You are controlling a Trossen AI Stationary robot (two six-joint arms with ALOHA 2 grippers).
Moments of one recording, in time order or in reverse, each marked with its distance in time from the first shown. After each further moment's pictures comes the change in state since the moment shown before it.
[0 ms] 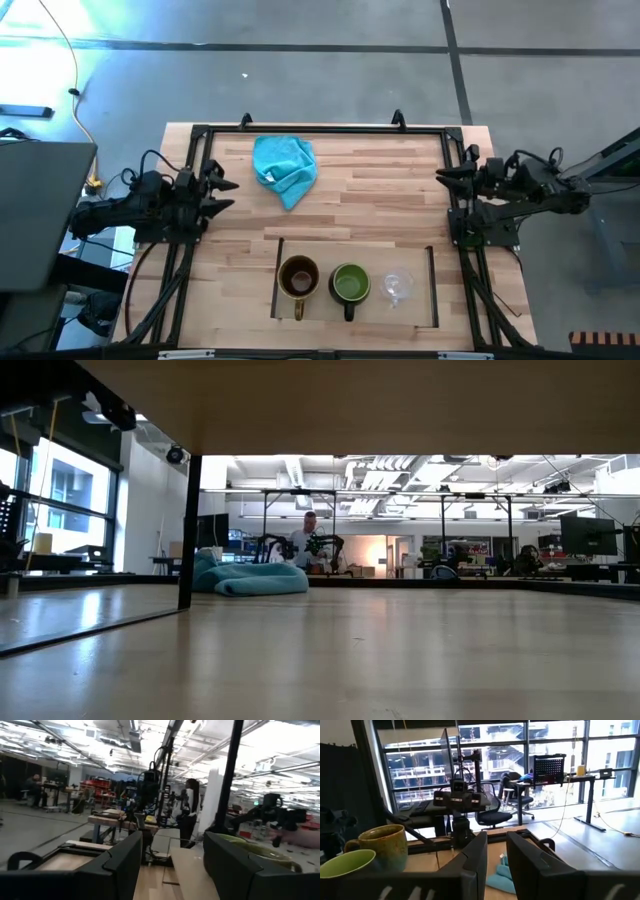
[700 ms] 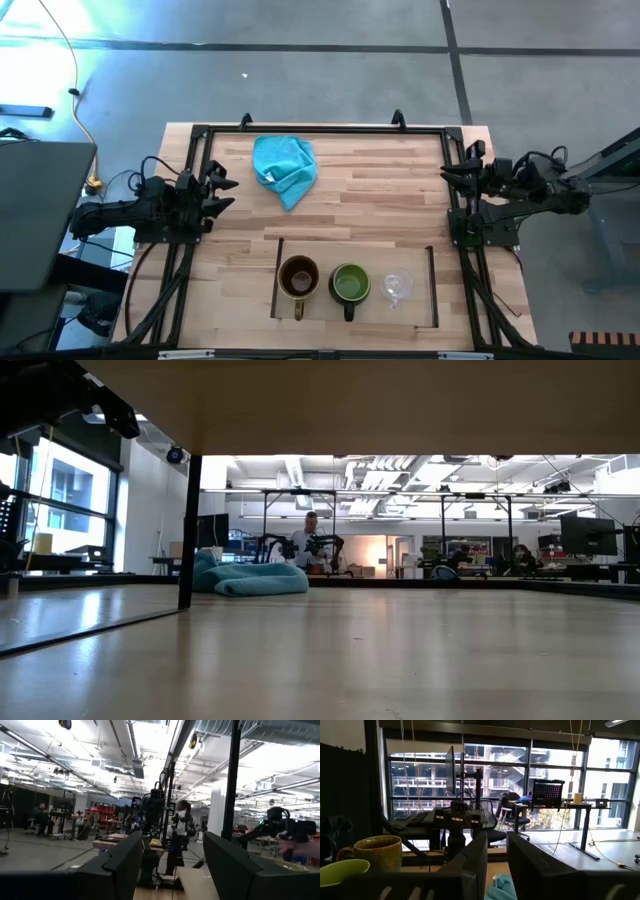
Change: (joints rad) left arm -0.001 -0.013 -0.145 0.279 -0.041 0.031; right arm 0.000 0.000 0.000 0.099 -0.017 -0.140
